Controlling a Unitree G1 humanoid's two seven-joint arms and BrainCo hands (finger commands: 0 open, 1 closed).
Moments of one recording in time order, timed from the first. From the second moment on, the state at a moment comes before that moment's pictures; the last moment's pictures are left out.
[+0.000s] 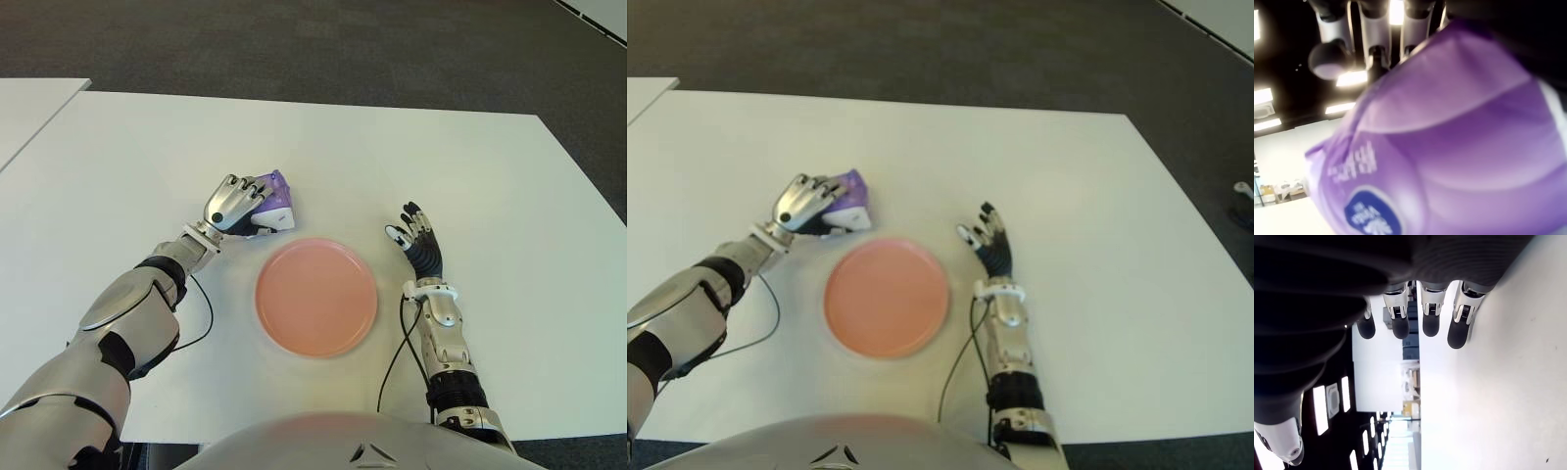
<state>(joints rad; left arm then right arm) -0.76 0.42 -0.92 1.36 1.00 -0.35 1.25 -0.05 -0.04 -0.09 0.36 0.04 -0.25 0.03</state>
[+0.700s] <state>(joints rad) -0.89 0.49 -0.77 1.29 0.96 -0.62 1.24 -0.06 -0.04 -0.09 0.36 0.04 -0.25 0.03</state>
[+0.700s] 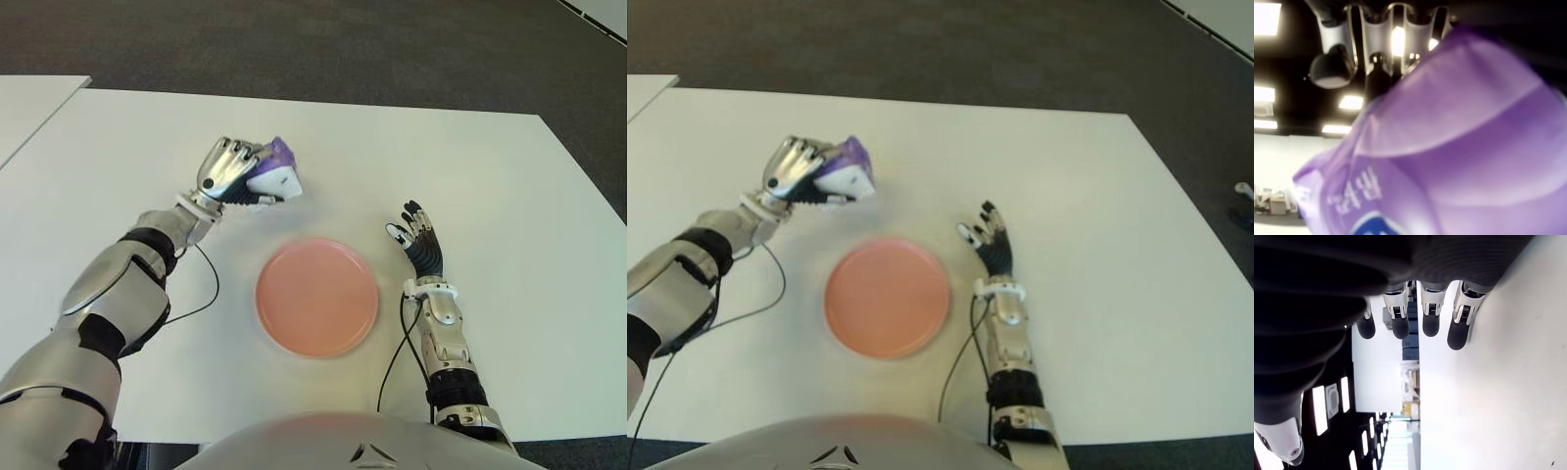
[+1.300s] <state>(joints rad) -0.88 0.56 -0.75 0.98 1.00 -0.74 1.23 -0.06 -0.04 -0.10 0.36 0.04 -0.25 0.03</state>
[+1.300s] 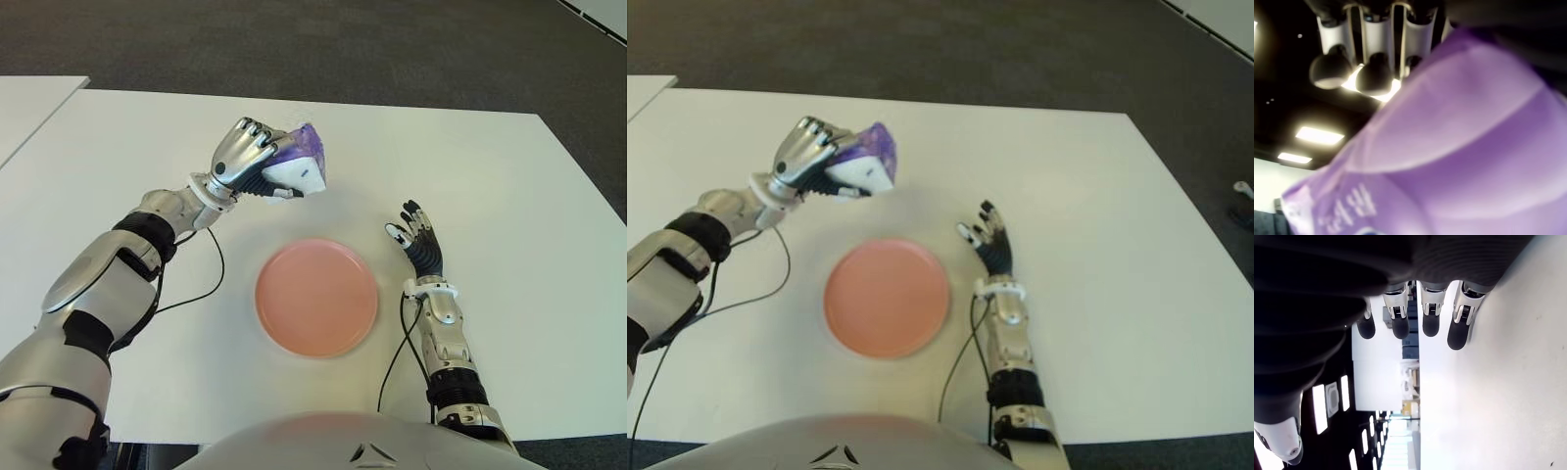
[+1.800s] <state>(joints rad) -0.73 0.62 -0.68 0.63 1.00 -0.81 1.11 -0.06 -0.04 -0.10 0.36 0.04 -0.25 0.04</state>
